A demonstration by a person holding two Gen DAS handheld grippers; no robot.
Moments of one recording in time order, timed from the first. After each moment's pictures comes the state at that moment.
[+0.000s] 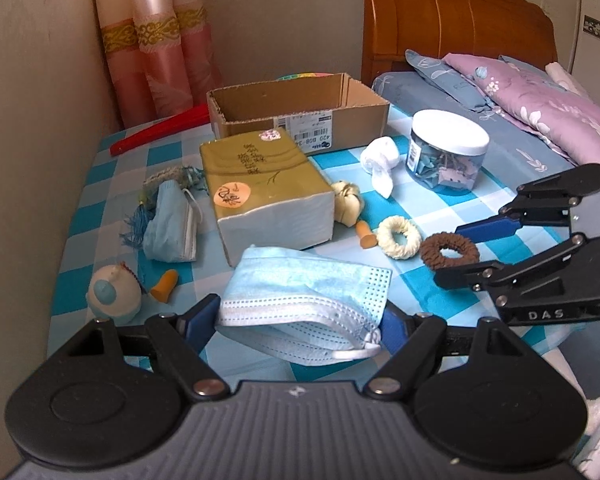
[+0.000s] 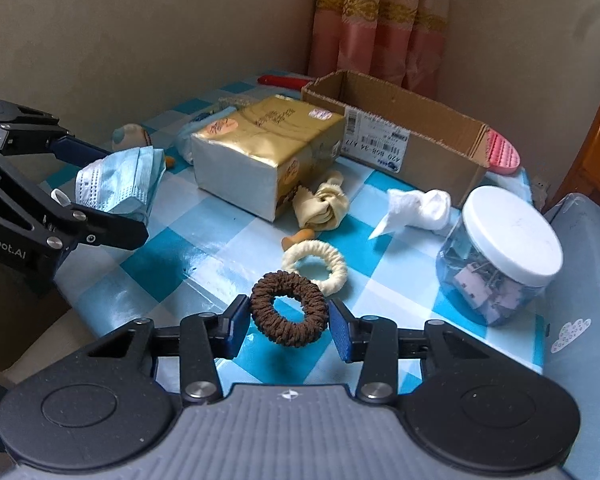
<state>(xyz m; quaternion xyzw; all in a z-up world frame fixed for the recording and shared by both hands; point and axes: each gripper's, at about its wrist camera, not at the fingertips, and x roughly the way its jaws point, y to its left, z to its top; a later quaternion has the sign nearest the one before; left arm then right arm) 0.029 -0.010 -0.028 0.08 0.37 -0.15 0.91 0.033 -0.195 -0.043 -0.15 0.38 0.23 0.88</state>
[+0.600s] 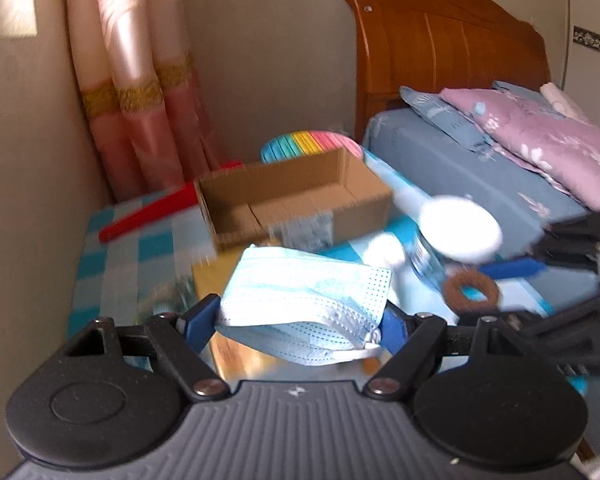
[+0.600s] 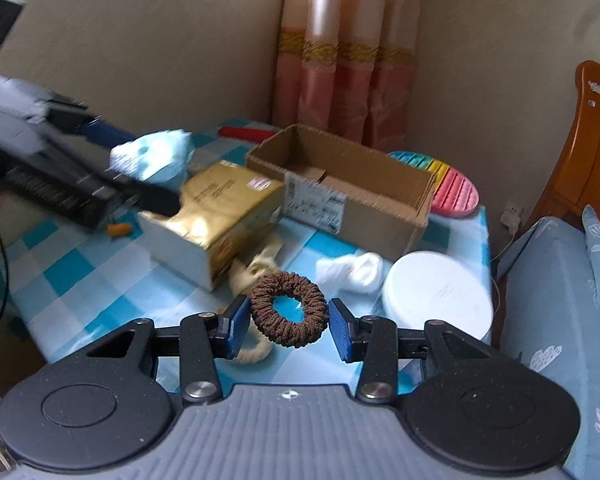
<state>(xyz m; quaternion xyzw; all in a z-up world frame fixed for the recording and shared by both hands) 0.100 -0.038 0.028 0.09 0.33 -0.17 0.93 0.066 -0.227 0.006 -0.14 0.33 0.21 0.91</state>
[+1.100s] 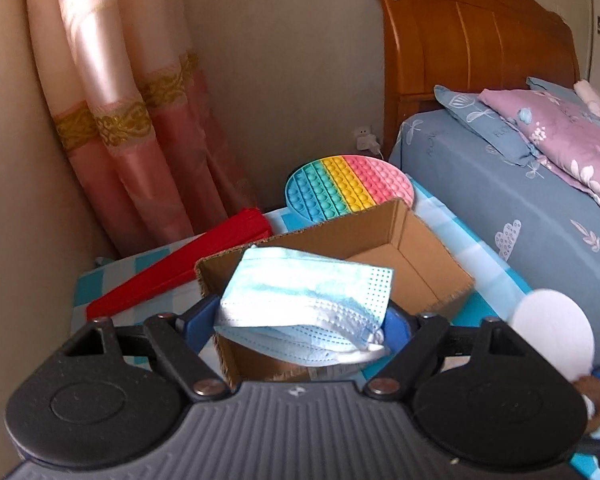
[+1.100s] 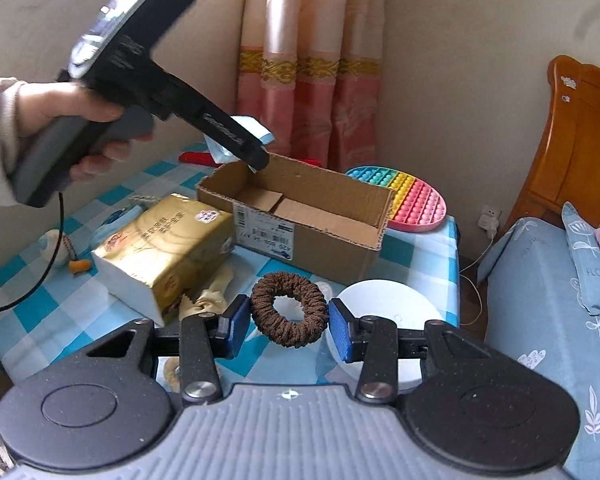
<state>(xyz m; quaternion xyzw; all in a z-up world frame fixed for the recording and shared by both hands) 0.250 -0.075 0.034 0.11 0.34 -0.14 0.92 0.093 -0.250 0.017 -0.12 0.32 0.18 0.92</state>
